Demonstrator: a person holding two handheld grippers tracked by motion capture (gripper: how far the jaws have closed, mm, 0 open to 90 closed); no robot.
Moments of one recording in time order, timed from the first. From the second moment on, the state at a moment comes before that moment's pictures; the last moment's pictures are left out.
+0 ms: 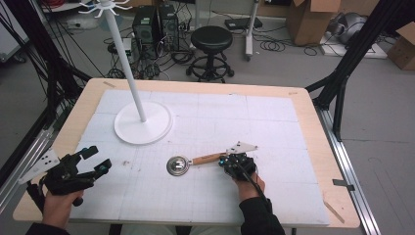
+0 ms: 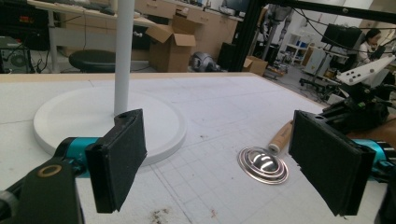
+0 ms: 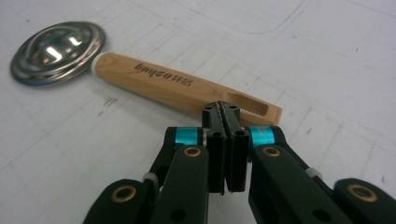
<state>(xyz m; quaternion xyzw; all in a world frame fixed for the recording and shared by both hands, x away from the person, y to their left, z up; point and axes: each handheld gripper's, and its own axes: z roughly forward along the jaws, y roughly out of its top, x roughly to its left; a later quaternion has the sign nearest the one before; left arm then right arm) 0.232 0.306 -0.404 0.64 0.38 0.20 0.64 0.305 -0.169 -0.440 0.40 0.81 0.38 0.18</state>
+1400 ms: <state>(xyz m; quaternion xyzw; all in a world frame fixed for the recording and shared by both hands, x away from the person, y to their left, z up) 0.232 0.306 -0.404 0.64 0.38 0.20 0.64 0.348 -0.136 -0.444 0.35 0.84 0.40 0.14</state>
